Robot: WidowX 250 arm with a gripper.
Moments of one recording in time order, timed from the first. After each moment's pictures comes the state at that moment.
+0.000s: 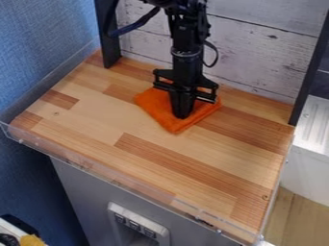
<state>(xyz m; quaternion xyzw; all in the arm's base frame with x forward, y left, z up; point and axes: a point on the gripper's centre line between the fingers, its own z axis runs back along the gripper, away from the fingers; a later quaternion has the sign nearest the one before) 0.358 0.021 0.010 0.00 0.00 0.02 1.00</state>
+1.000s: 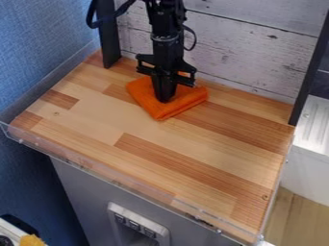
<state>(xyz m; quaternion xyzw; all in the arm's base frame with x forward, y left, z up) 0.371 0.058 0.021 0.00 -0.01 0.00 1.00</state>
